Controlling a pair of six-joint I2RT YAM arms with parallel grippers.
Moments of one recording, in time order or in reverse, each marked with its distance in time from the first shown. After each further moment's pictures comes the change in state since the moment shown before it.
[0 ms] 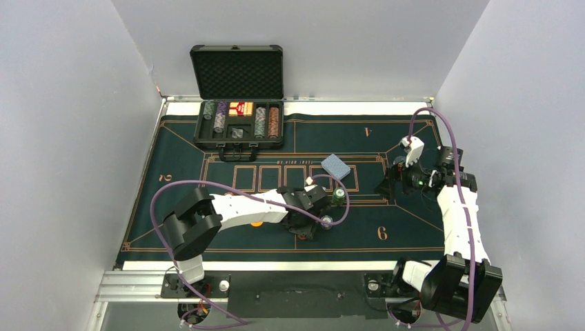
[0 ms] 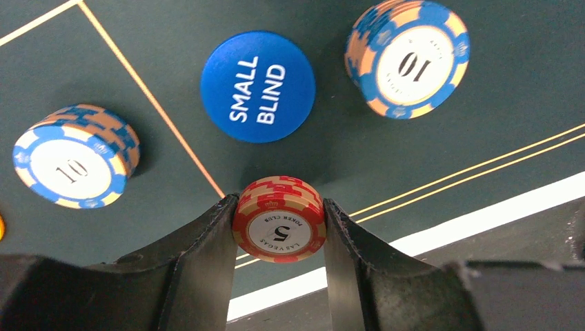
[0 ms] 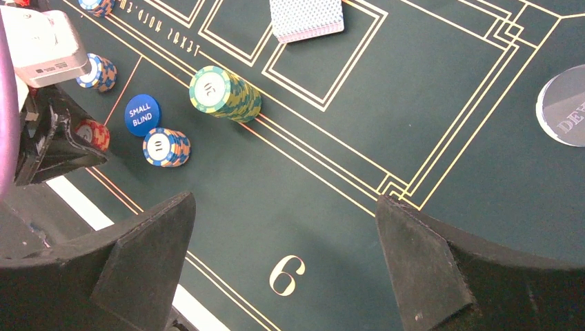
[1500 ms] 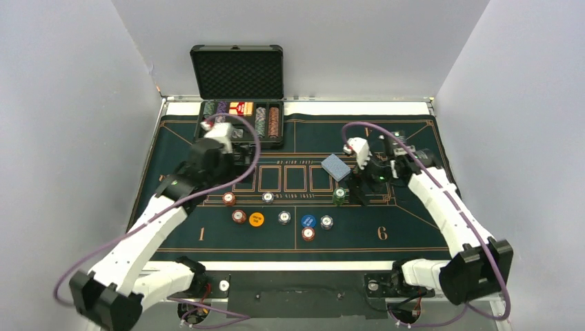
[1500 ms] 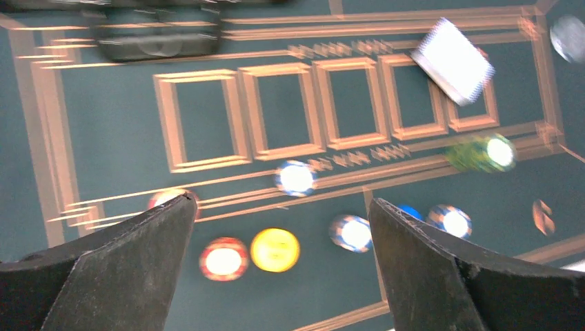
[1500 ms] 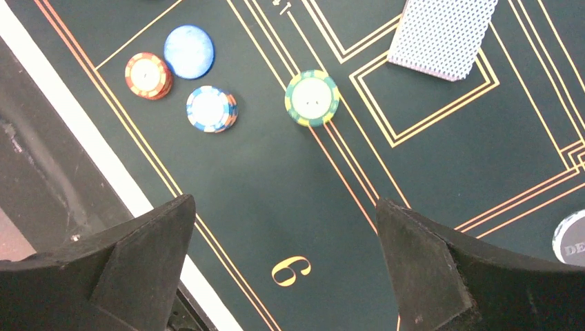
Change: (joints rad) left arm 0.533 -0.680 -0.162 0.084 0.008 0.293; right arm 0.460 0.071 0.169 -0.167 0.238 -0.114
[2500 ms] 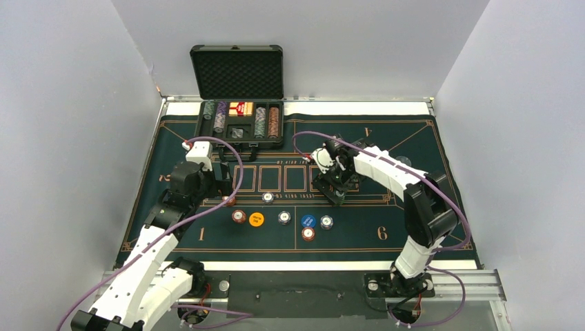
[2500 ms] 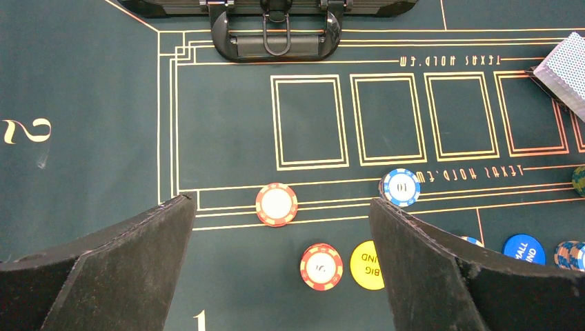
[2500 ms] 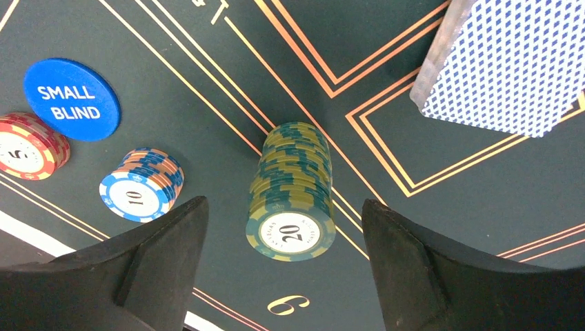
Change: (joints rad) left arm 0.289 -0.326 -0.344 0.169 -0.037 0.218; right arm 0.352 0.522 0.171 0.098 0.455 0.282
